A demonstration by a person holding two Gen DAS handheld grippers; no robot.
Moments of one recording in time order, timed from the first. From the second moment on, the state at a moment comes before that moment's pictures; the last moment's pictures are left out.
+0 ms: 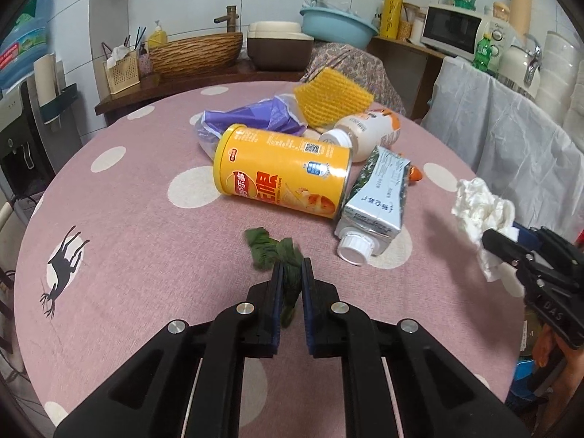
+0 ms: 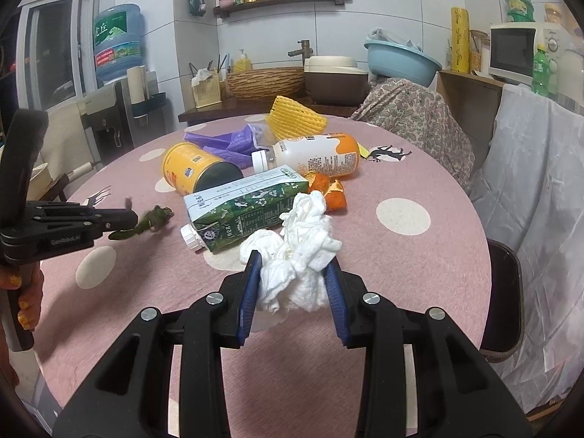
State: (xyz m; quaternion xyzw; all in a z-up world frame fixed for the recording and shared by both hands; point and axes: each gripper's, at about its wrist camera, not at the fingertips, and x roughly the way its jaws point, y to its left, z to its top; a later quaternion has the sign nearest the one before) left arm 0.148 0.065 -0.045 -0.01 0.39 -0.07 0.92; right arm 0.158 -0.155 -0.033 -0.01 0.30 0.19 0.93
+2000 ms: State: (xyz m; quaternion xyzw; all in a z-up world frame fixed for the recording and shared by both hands) left arm 0.165 -0.010 -0.007 -0.01 0.35 -0.19 0.92; right arm 0.136 -0.186 -0.031 0.02 0.28 0.19 0.94
